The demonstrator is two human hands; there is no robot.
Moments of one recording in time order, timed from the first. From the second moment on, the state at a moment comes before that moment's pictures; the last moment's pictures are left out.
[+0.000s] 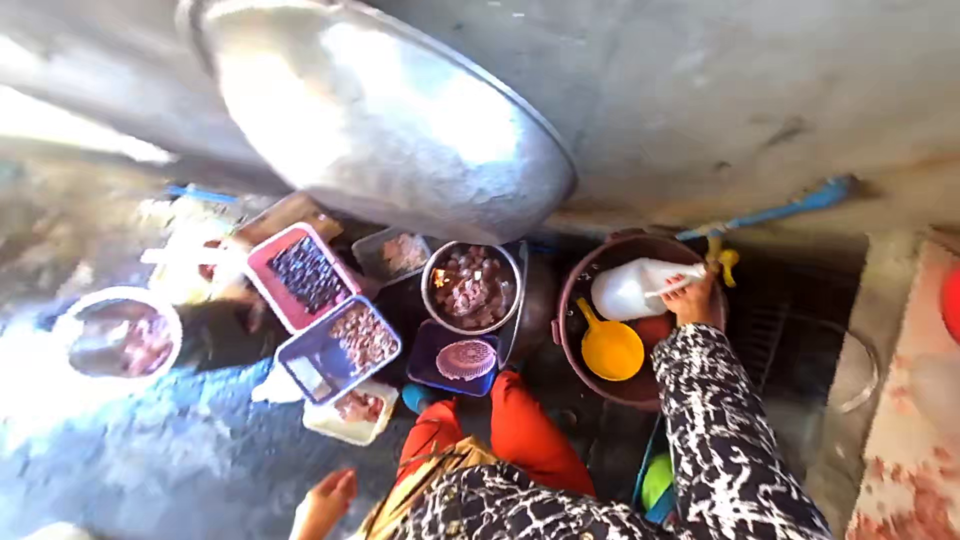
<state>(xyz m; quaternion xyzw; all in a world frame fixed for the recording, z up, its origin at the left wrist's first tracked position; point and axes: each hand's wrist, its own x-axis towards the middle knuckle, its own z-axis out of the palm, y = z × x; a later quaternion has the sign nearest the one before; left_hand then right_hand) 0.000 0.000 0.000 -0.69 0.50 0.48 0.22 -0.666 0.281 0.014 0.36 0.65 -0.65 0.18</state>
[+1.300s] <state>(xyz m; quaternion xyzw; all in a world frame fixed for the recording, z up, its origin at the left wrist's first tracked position) -0.001 0.028 0.024 -0.73 0.43 0.48 0.22 -0.687 0.301 0.008 0.37 0.65 -0.64 0.20</state>
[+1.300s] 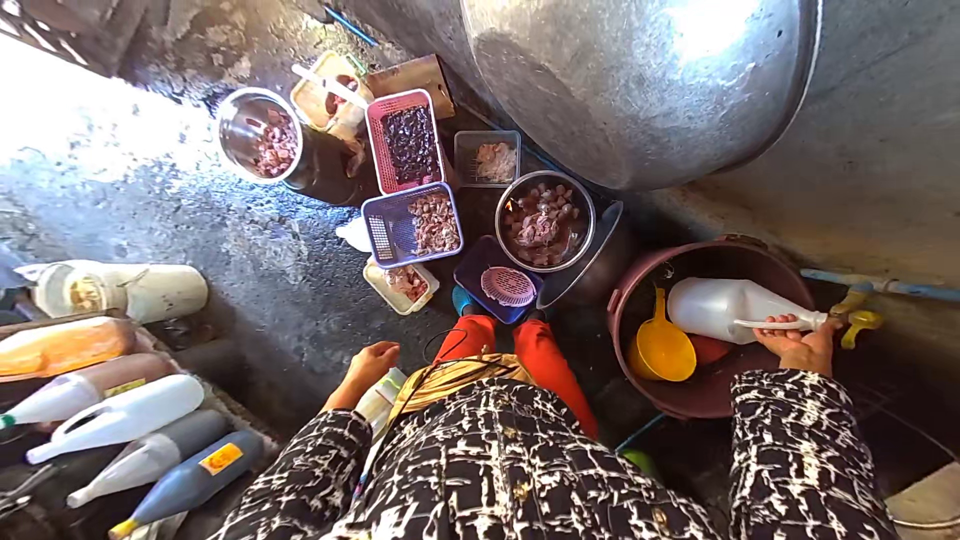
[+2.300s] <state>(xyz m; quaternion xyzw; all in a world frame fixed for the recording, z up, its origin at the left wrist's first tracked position) 0.006 0.044 0.017 -0.74 0.41 0.49 0.21 -0.687 0.306 0.012 0.37 0.67 -0.61 0.20</state>
